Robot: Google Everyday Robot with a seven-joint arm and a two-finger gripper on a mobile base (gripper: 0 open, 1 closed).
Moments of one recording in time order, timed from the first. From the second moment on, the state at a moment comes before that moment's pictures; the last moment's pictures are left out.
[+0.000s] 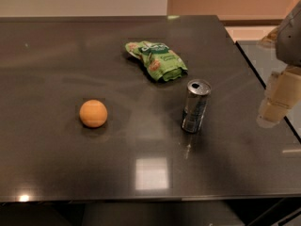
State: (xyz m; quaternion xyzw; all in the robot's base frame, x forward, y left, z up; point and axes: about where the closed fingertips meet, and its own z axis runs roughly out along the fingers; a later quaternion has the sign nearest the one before) arm 0.438 -0.217 0.976 -0.60 0.78 -0.03 0.16
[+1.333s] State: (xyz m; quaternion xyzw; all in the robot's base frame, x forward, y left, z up) arm 0.462 -0.173 0.945 -0.64 0.74 0.08 0.21
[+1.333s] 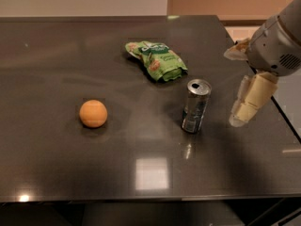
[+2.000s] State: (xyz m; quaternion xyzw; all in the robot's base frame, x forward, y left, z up) arm 0.472 -0.139 0.914 -0.64 0.71 0.14 0.25
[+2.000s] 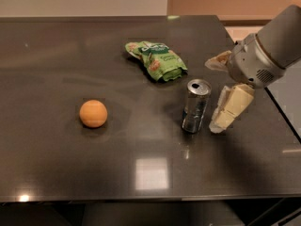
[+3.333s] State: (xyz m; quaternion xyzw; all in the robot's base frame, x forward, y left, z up) arm 0.464 -0.113 0.911 -0.63 0.70 0.20 0.26
